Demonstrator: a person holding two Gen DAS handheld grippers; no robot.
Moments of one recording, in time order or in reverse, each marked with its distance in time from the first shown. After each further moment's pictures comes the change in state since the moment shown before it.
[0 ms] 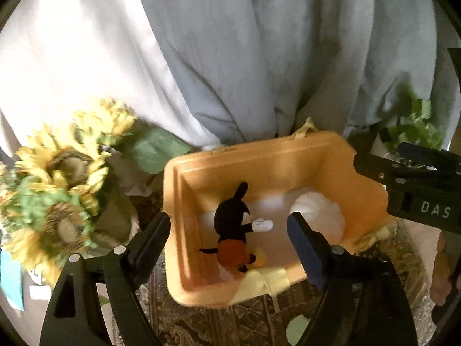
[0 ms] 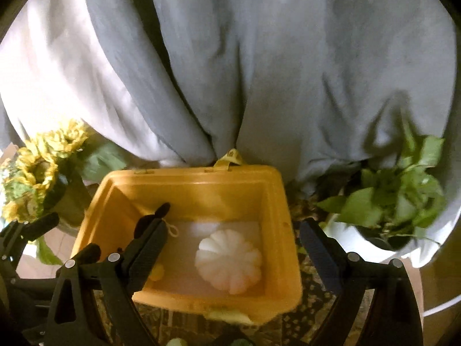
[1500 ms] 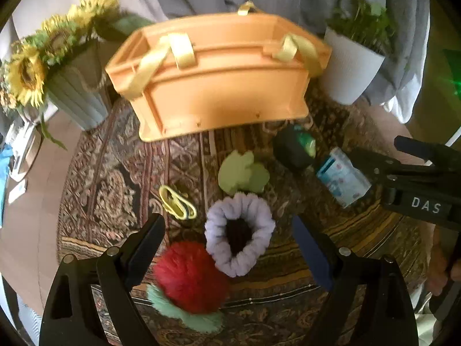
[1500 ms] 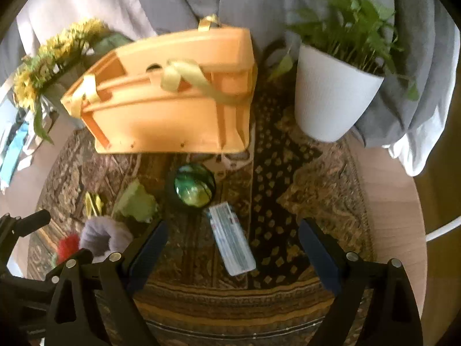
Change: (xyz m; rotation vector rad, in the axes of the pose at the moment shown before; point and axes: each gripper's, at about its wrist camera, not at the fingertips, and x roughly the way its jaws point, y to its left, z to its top) left arm -0.038 -0.093 -0.177 -0.047 0.287 -0.038; right arm -0.042 -0.044 -0.180 -0.049 0.292 0.002
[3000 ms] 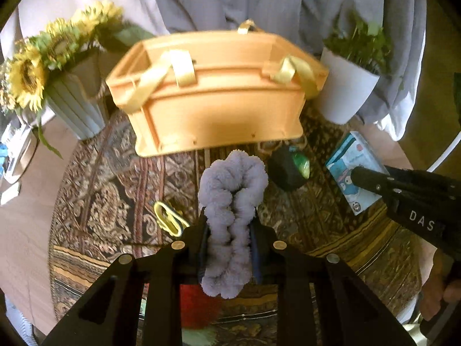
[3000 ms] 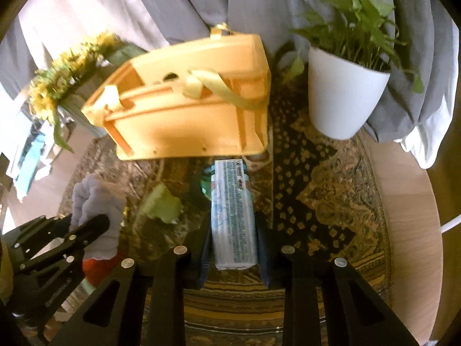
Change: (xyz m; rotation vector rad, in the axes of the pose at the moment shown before) left arm -0.013 0.006 0.007 -0.029 -0.126 -0.043; right arm -0.022 0.008 -0.002 0.041 -0.059 0.106
